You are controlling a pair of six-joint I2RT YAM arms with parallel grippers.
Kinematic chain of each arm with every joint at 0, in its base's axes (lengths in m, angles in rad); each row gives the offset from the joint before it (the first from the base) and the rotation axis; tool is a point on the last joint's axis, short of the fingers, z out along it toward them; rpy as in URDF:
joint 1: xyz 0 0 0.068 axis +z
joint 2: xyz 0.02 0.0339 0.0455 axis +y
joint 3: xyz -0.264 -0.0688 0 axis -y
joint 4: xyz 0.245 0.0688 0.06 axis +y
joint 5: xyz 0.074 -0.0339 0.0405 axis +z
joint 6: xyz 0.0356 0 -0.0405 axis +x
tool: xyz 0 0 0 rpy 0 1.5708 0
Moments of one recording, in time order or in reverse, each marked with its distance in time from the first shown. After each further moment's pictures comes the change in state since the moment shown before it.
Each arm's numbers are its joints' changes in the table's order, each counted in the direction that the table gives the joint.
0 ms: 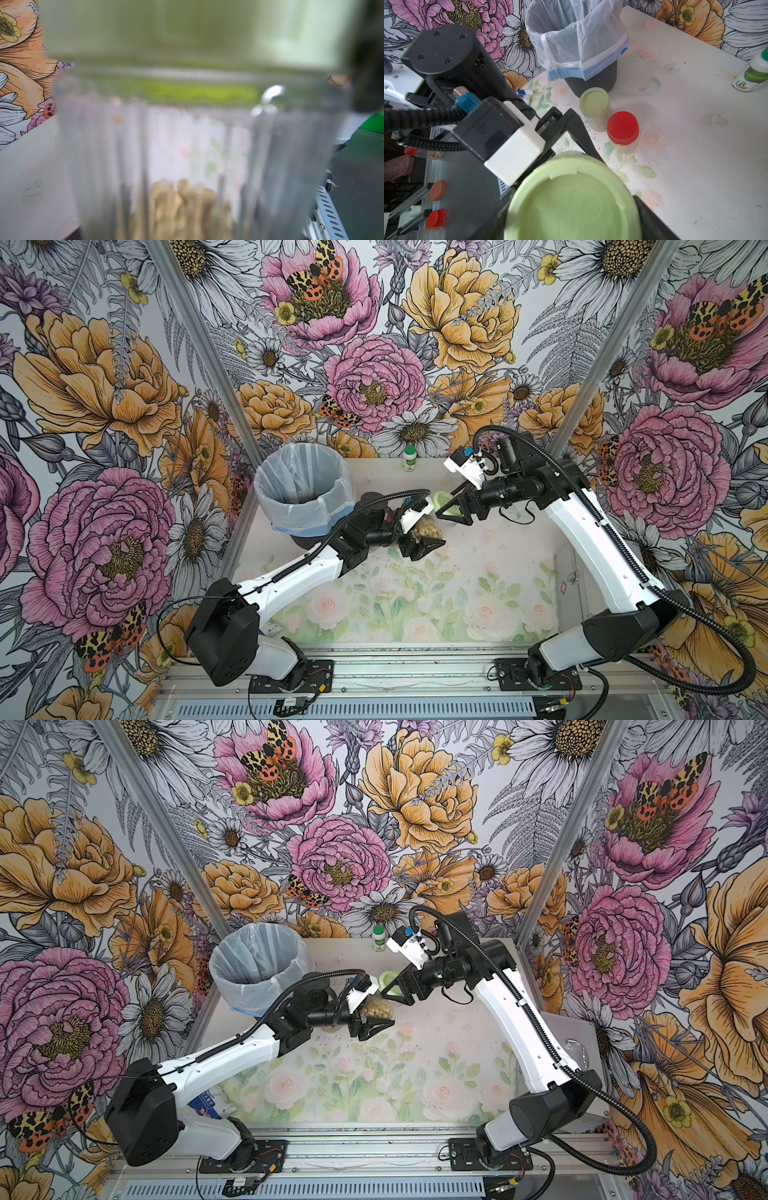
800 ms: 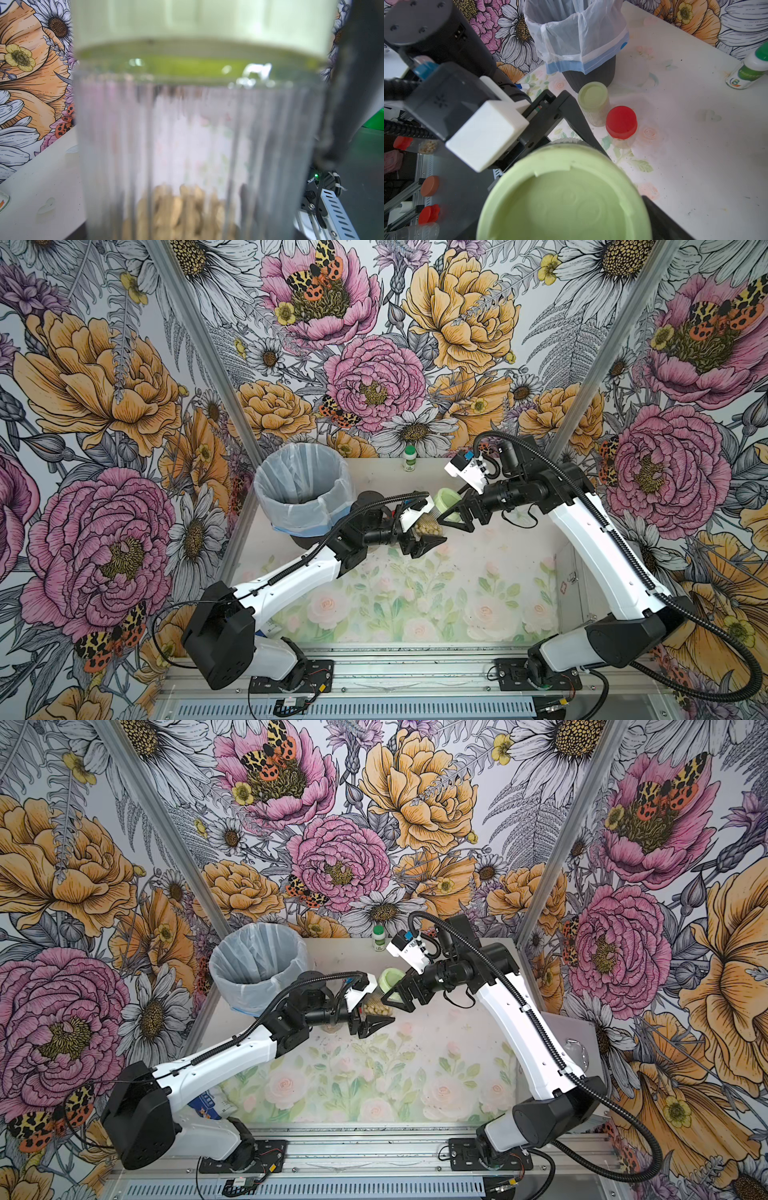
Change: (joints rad) left arm 0.003 -0.019 0.002 -0.042 0.000 0.031; right arm 0.004 -0.051 -0.029 0.017 -0.045 -0.012
